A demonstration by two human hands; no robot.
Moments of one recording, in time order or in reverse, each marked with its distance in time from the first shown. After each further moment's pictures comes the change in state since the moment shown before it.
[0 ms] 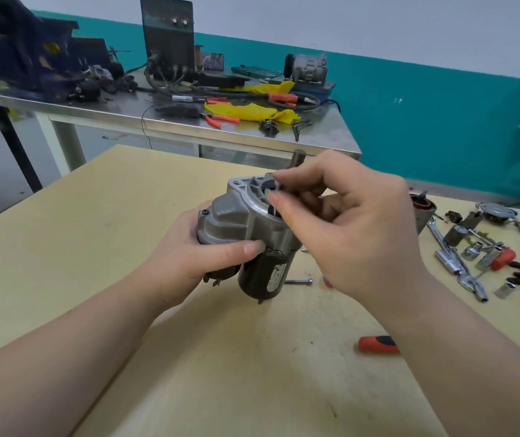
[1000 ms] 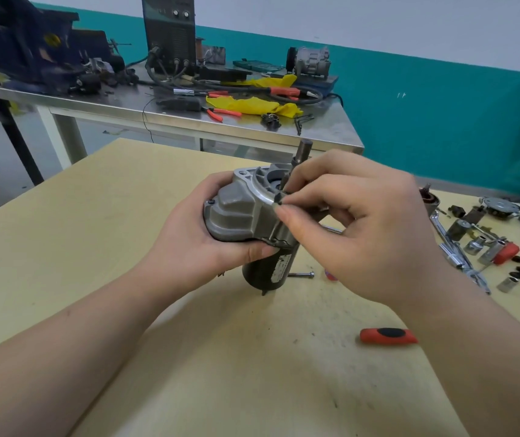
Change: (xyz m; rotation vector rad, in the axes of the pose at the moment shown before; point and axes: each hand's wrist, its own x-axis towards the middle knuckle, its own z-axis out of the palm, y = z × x) left_hand -0.006 0.015 0.016 0.288 0.234 0.163; right_hand -0.005 0.008 -0.017 -0.137 -0.157 -0.135
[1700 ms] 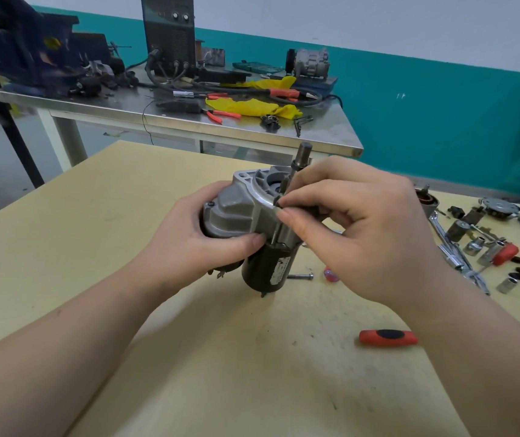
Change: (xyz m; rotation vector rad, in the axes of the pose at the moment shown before) left_hand 0.004 0.004 -0.008 -0.068 -0.121 -0.079; right_hand -0.001 0.005 -0.003 -0.043 -0.030 0.000
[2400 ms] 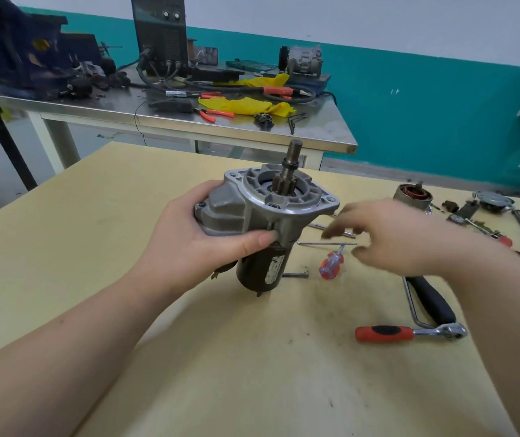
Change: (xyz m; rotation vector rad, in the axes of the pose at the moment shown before) left_hand -0.002 0.004 0.013 0.028 0.153 -0.006; right_hand -0.008 0.081 -0.031 -0.401 -0.833 0.430
